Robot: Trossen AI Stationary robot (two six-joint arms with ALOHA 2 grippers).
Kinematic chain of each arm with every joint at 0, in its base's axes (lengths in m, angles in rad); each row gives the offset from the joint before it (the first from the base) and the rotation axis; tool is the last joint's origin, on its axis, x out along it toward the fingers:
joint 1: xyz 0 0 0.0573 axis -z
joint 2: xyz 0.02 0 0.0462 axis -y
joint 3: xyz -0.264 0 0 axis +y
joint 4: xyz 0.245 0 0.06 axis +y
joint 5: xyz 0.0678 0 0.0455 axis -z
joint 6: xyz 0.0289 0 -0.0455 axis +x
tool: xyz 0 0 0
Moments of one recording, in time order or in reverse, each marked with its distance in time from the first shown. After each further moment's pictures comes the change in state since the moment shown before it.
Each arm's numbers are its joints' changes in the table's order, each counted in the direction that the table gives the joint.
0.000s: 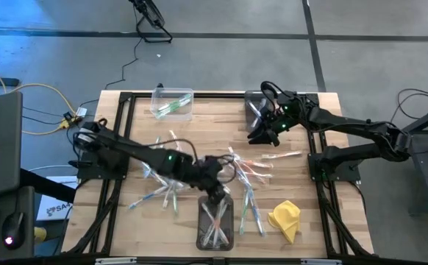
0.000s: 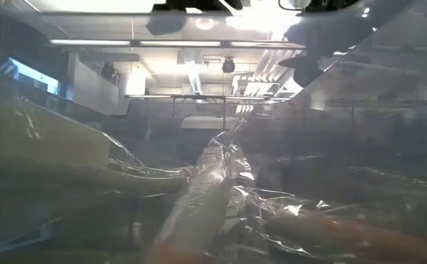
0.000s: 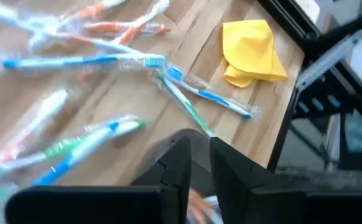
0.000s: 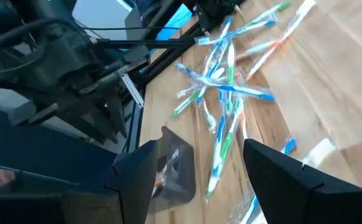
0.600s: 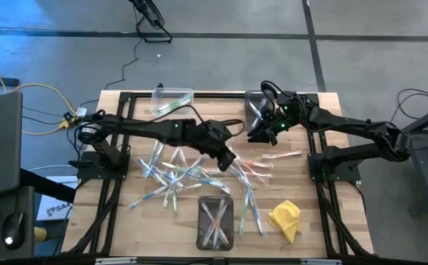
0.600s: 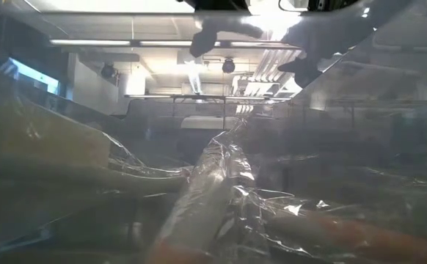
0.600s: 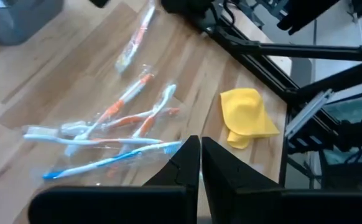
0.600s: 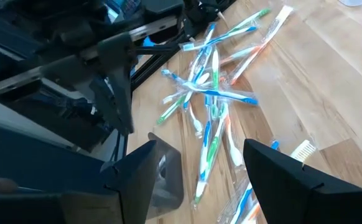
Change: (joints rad) left arm -0.276 0.001 0.000 -0.166 0.204 0.245; right arm 0.000 0.000 0.000 0.005 0.065 0.001
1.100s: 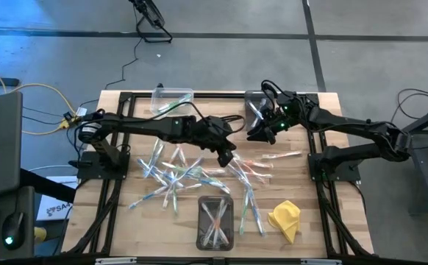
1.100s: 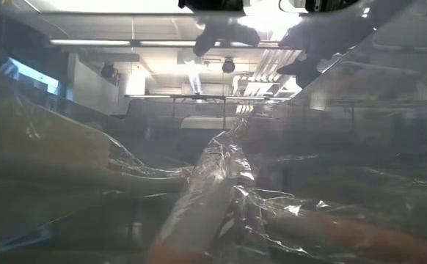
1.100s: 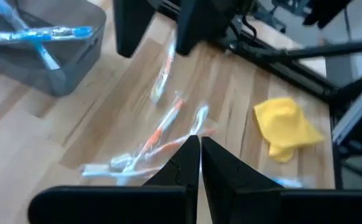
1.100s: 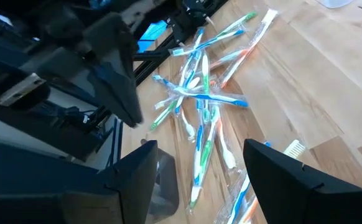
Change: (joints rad) left arm -0.023 0.013 0.001 -0.010 -0.114 0.210; right arm 0.000 0.000 0.000 0.000 0.045 0.032
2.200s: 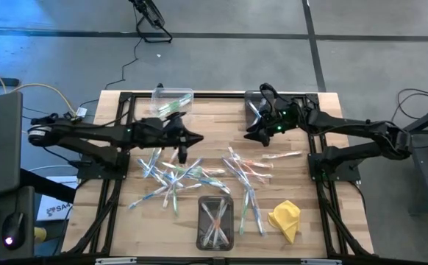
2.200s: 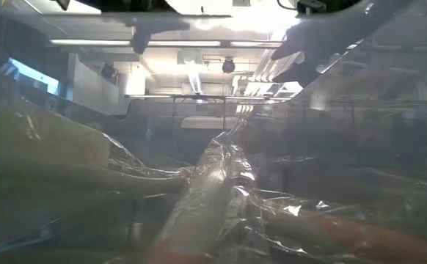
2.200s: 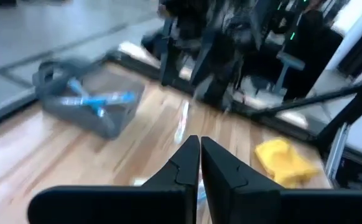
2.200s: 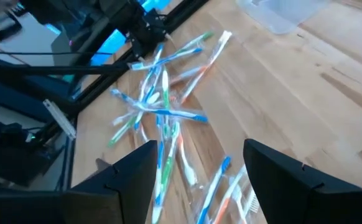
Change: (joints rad) left arm 0.000 0.598 0.731 -0.543 -0.128 0.100; right arm -0.085 0.000 0.000 0.002 0.271 -0.022
